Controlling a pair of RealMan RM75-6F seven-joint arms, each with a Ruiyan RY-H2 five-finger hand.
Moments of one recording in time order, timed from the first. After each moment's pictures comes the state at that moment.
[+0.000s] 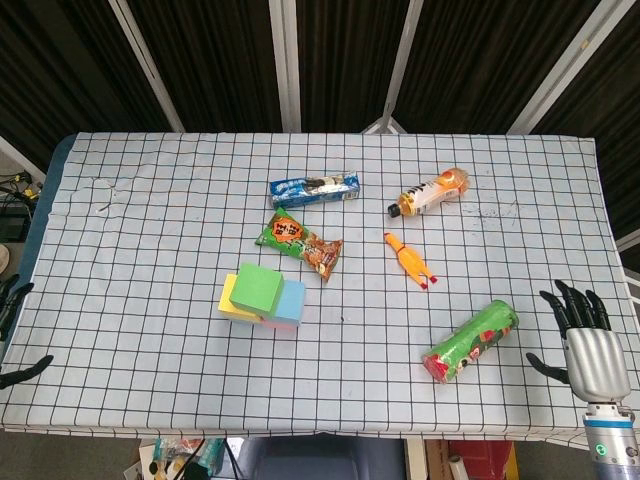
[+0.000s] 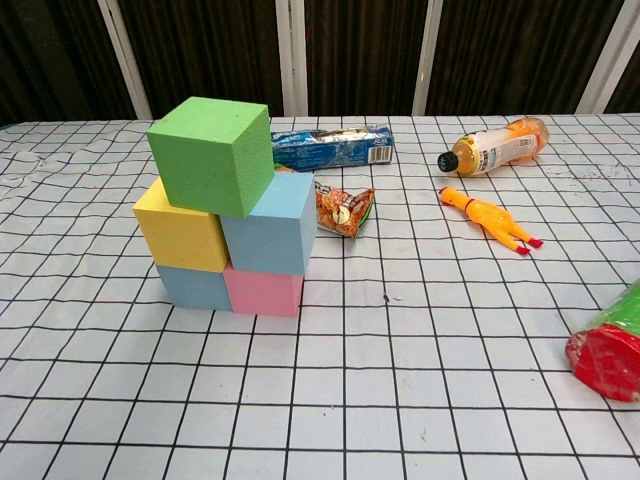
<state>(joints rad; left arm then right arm) -0.03 -1.02 -0.02 -1.70 1.52 1.55 -0.01 0.08 -1.17 0.08 -1.63 -1.49 1.50 -0.09</state>
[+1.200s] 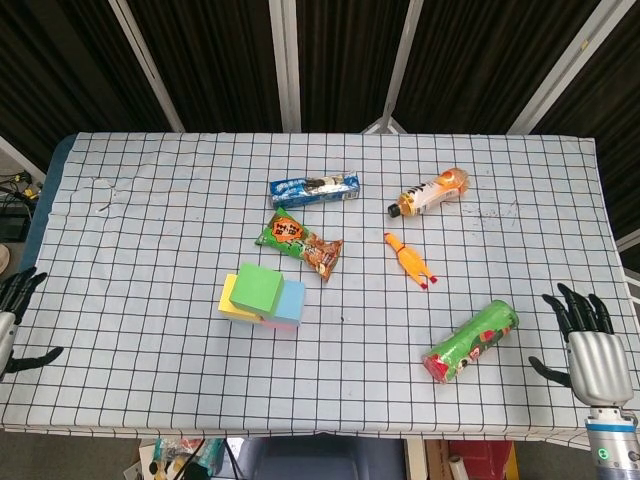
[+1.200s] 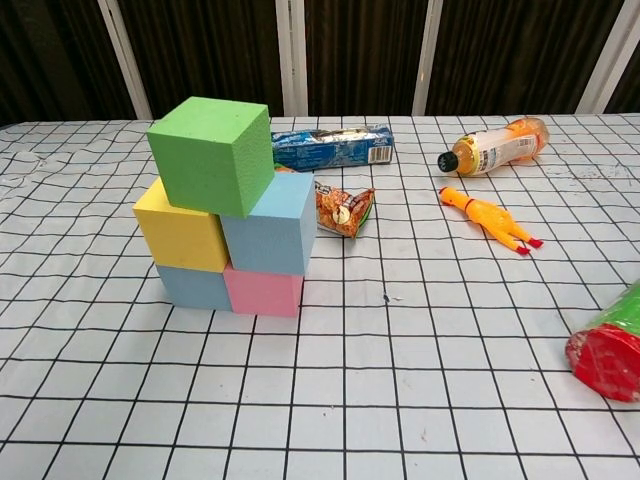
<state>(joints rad) -0.13 -0.96 -0.06 -1.71 1.43 1.32 -0.09 0.07 -1.15 0.07 -1.65 -1.48 1.50 -0.11</state>
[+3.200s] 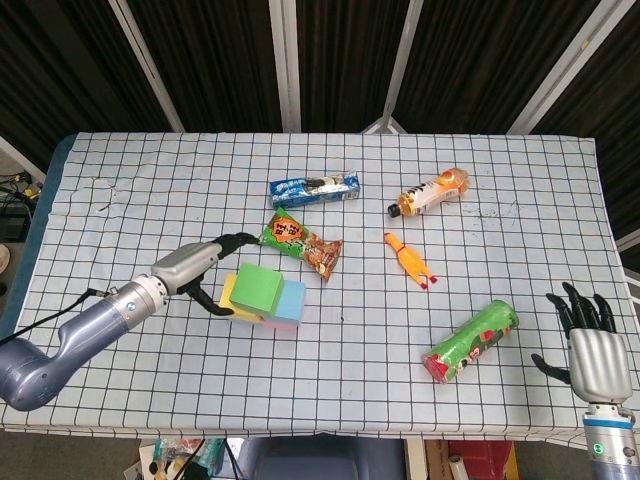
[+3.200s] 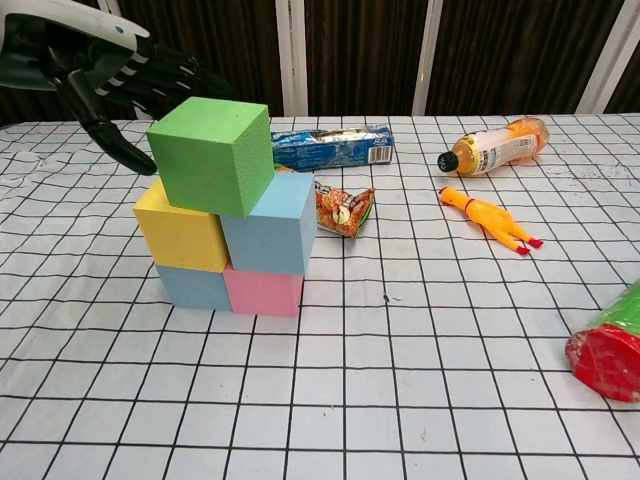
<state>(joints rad) -0.89 -0.96 -0.25 -1.84 1.14 0.47 -0.36 0.07 -1.17 0.10 -1.66 -1.42 1.49 -0.18</state>
